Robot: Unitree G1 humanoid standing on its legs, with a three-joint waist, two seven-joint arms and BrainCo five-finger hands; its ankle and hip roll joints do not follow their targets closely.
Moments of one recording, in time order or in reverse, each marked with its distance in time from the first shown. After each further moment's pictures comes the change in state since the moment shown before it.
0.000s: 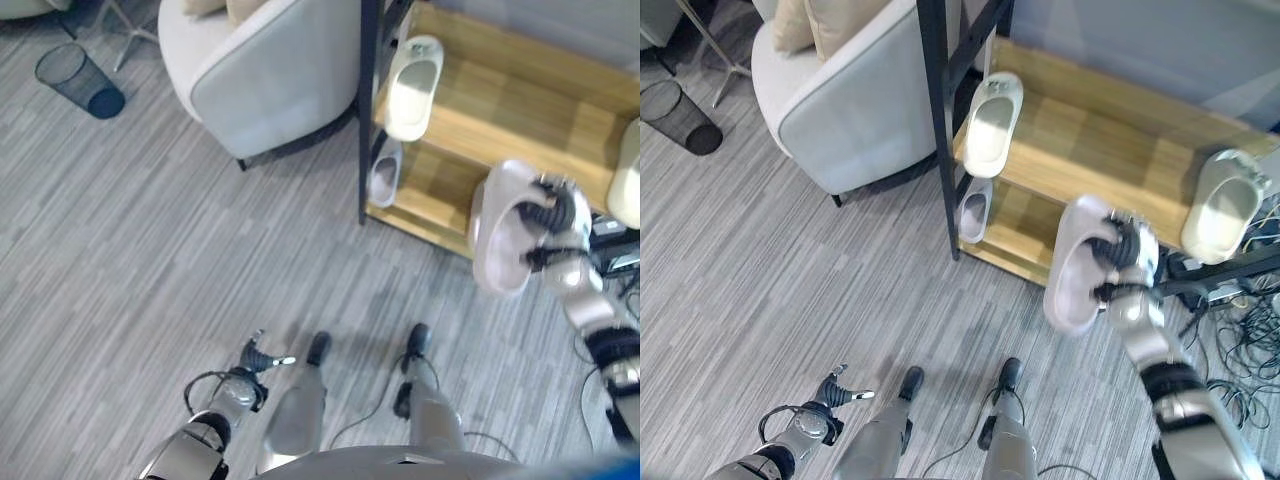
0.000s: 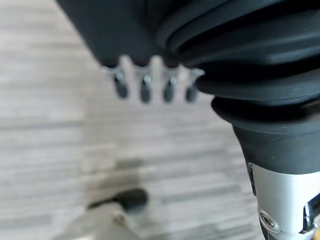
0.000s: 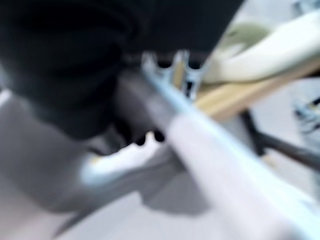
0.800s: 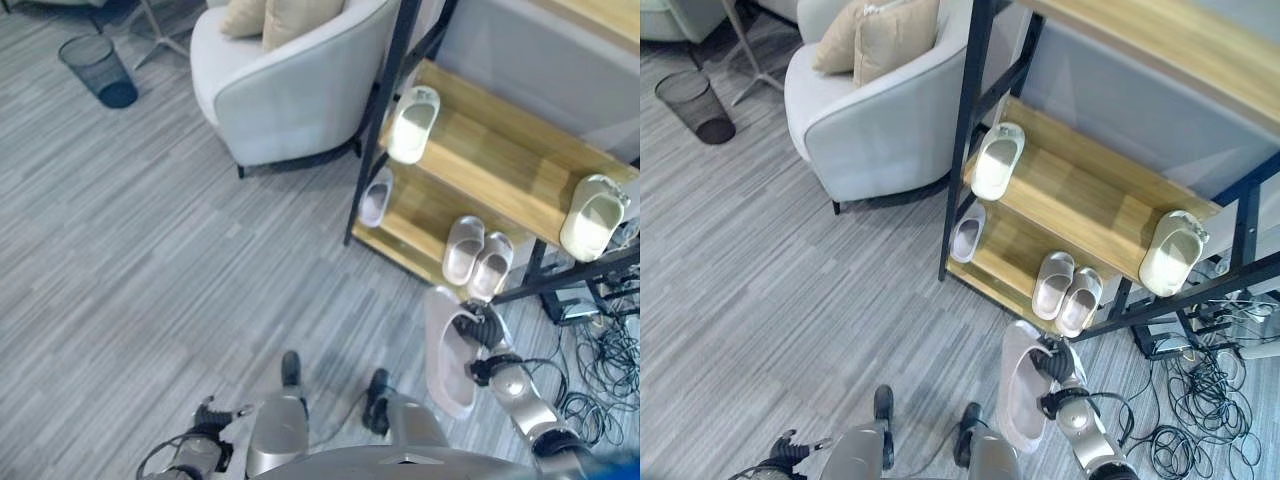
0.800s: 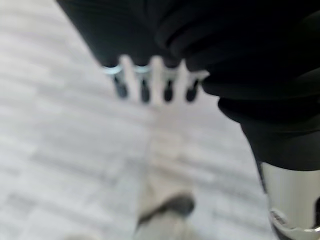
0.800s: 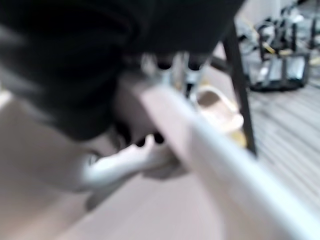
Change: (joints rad) left arm 0.133 0.092 0.212 0.097 -0.023 0.036 0.013; right arm 0.263 0.285 0.055 0.109 0.100 -0.053 0.175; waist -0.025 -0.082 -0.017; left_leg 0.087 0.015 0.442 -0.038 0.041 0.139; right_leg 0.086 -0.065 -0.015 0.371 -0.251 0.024
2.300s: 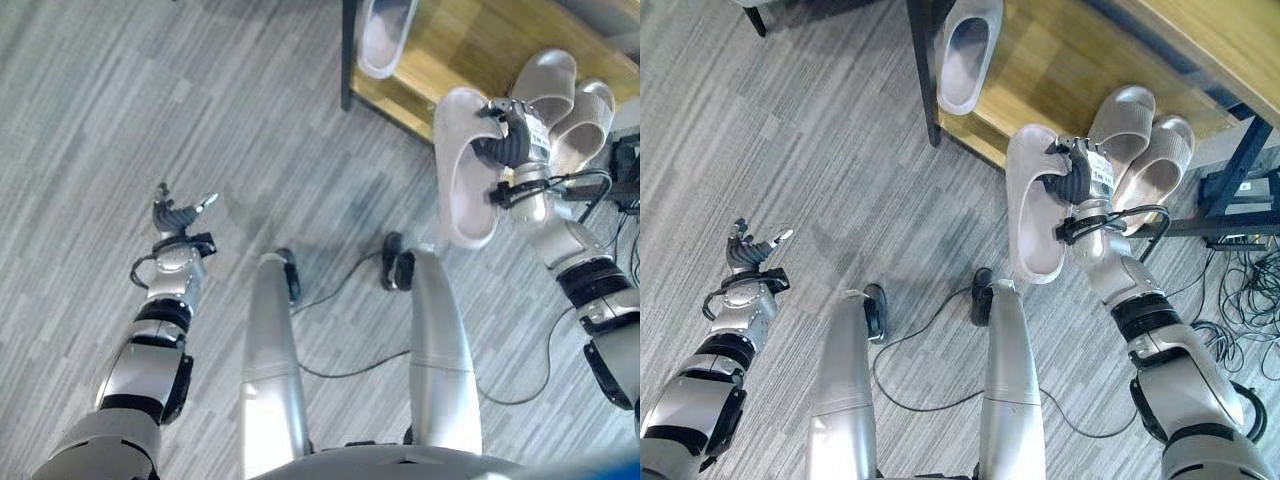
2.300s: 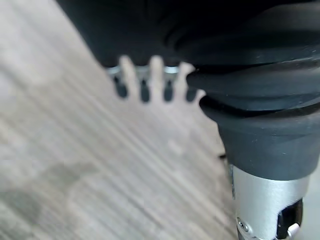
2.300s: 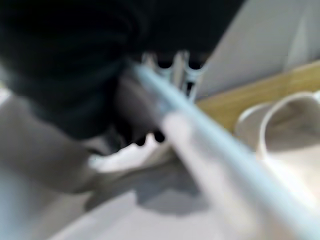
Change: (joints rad) left arm -0.553 0.180 0.009 -0.301 -0.549 -0.112 0.080; right arm -0.855 -0.335 0.161 -0.002 -0.120 0.055 -0.161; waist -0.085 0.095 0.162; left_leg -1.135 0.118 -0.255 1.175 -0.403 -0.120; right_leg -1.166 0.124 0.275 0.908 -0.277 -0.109
